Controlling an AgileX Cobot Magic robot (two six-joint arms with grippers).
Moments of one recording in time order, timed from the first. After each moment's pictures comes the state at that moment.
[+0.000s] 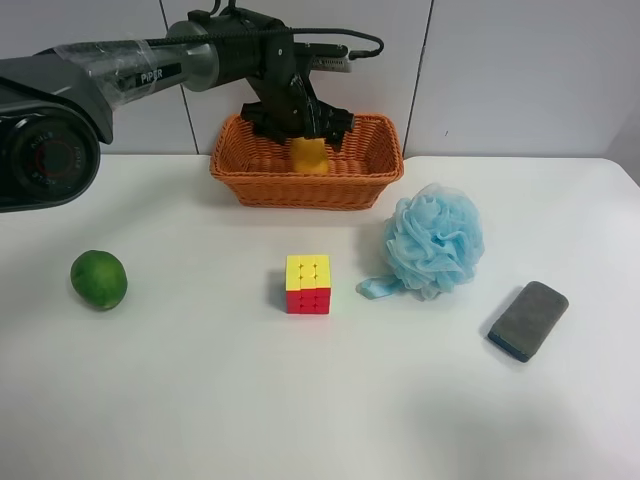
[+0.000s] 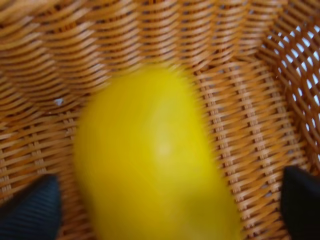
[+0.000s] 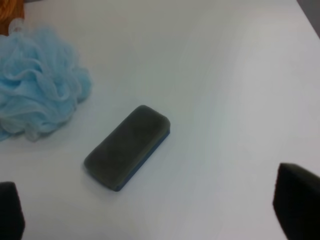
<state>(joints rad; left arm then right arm) -0.50 2.49 -2.27 0.07 0.74 -0.26 0.00 0.00 -0.48 -0.05 1.06 0.08</state>
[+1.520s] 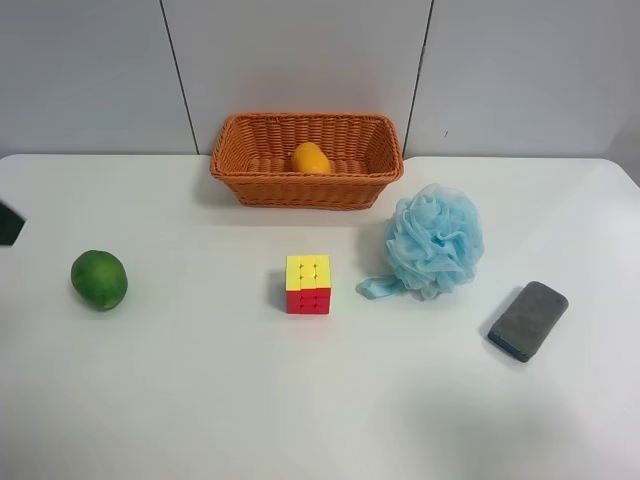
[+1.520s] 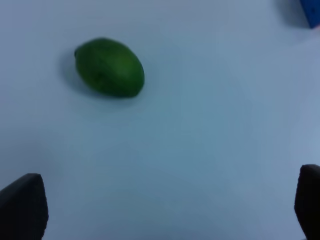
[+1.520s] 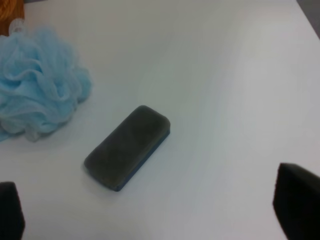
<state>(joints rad) -0.39 0.81 -0.87 0.05 1.11 -0.06 0.00 0.00 -0.48 -0.05 1.06 0.08</state>
